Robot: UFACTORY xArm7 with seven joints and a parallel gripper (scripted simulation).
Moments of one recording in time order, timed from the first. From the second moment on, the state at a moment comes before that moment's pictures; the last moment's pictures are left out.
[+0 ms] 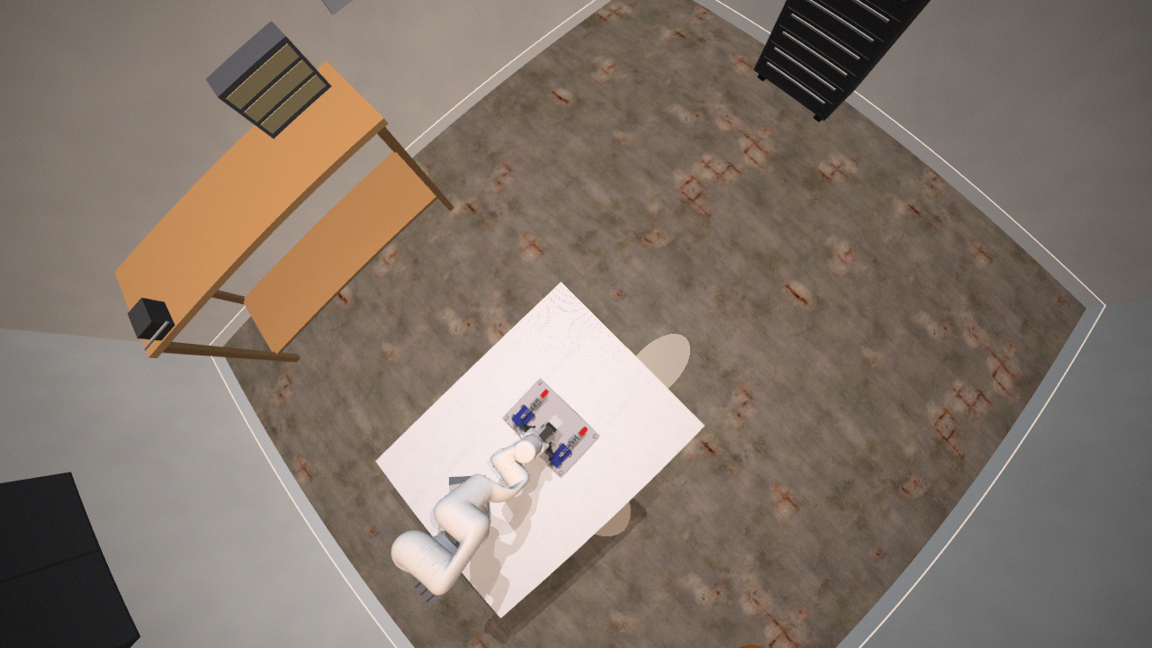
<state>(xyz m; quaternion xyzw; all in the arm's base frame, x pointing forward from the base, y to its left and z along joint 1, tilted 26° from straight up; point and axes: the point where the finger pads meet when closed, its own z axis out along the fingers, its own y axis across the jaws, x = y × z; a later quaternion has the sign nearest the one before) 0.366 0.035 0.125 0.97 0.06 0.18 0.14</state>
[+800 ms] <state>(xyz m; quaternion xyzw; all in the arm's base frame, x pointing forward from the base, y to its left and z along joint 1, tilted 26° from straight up) 0.367 0.034 0.123 0.97 0.06 0.18 0.14</state>
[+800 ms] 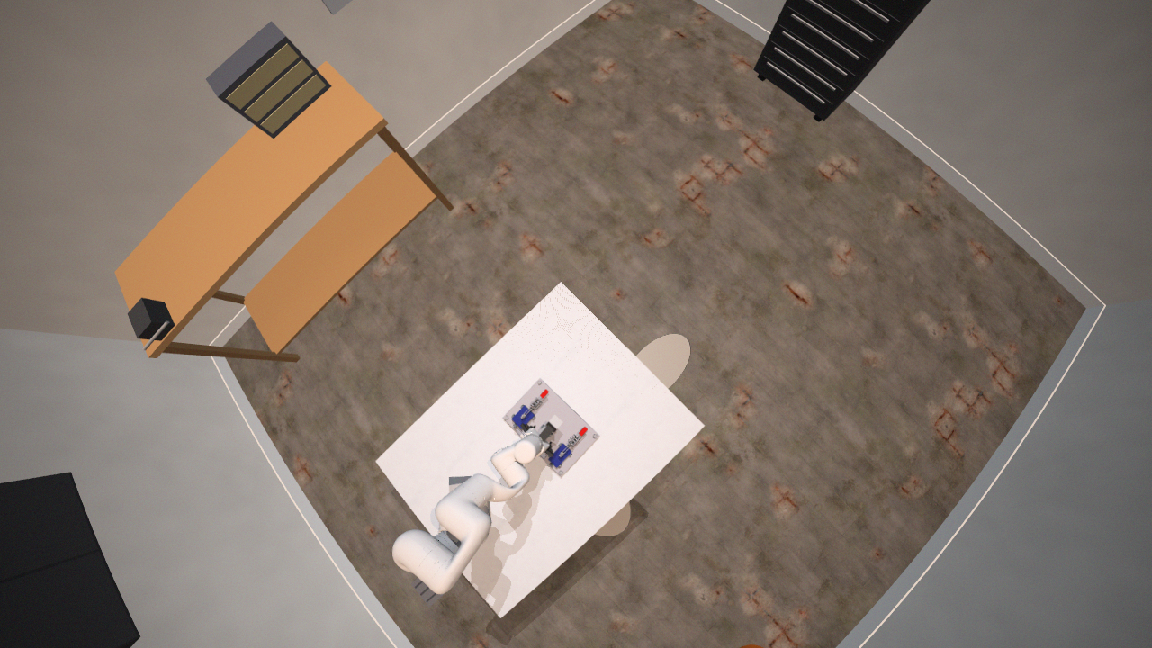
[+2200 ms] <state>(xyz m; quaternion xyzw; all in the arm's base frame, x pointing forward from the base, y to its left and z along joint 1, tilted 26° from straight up) 0.380 0.026 0.093 0.97 0.06 0.18 0.14</state>
